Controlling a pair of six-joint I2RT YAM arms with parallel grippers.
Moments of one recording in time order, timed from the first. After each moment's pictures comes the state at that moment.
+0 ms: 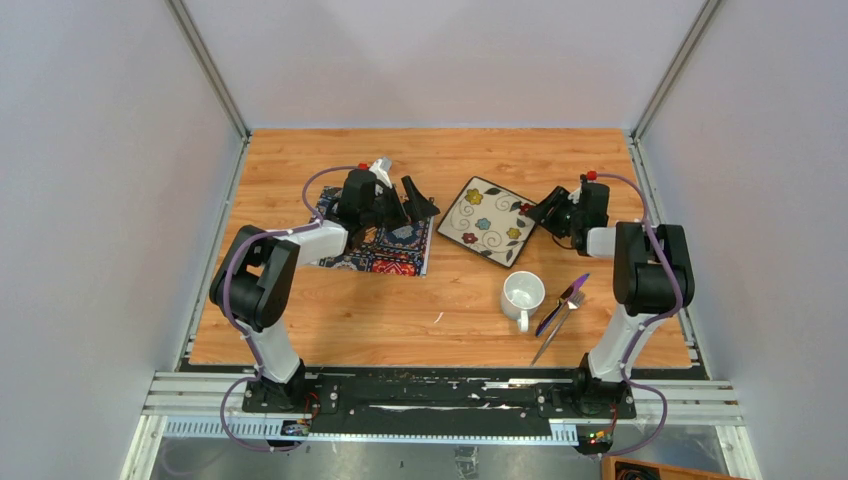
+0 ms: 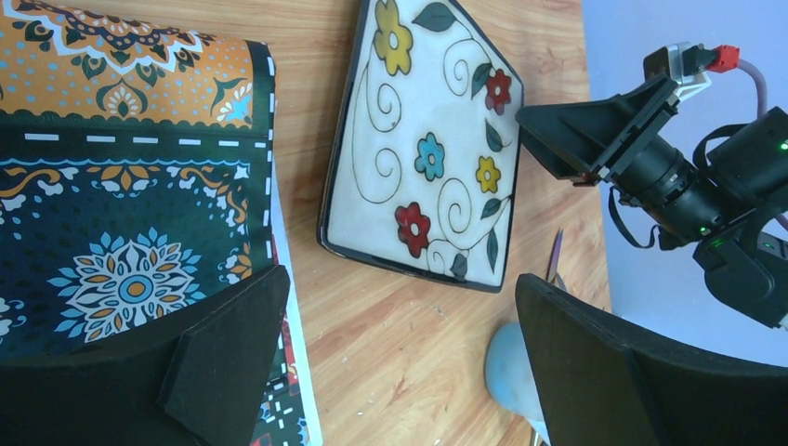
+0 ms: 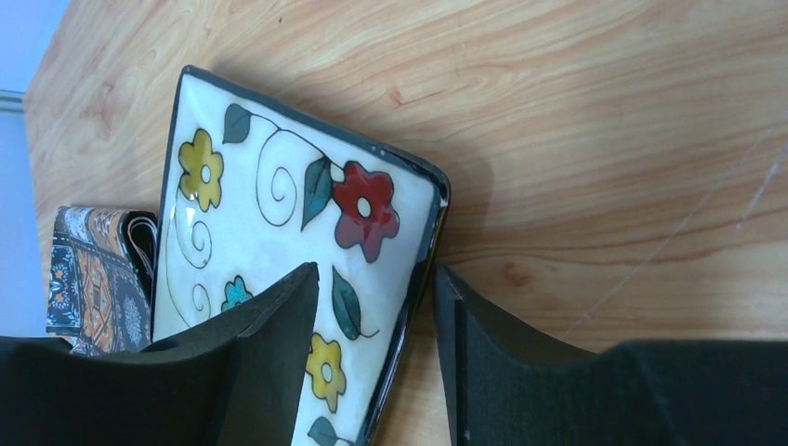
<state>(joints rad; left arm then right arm) -0.41 1.76 0.95 0.37 0.41 -0.76 -0.06 1.82 0.82 0.41 -0.39 0.59</state>
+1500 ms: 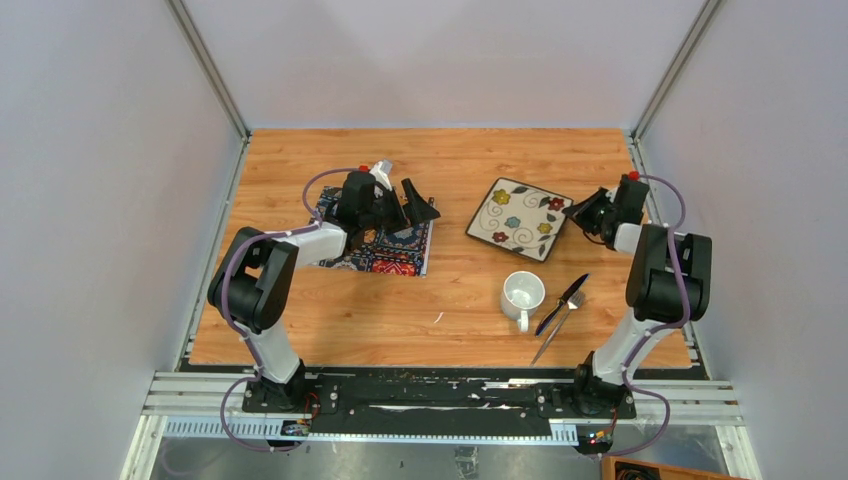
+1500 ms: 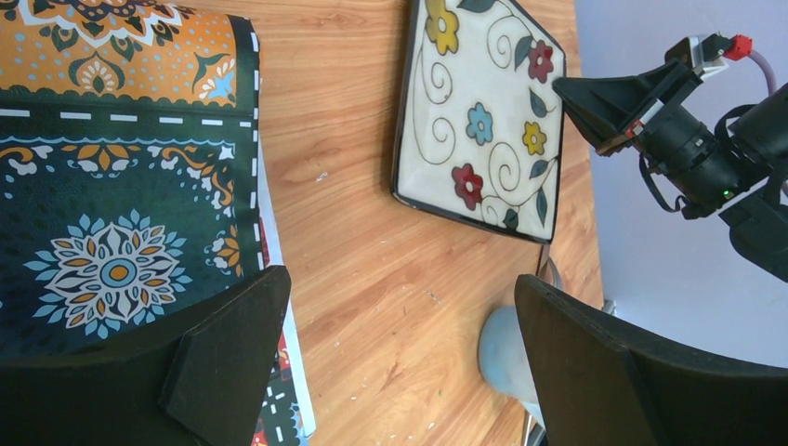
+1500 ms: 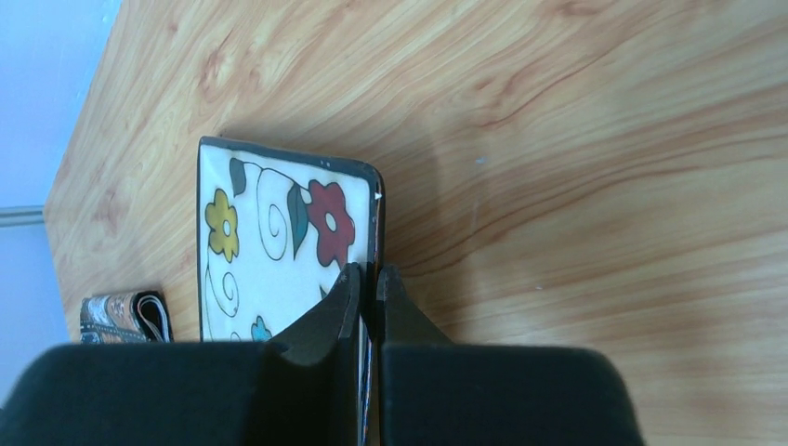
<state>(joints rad) -0.41 1.75 0.93 0.37 0.45 -0.76 -0.24 1.78 0.89 0.28 -0.39 0.61</state>
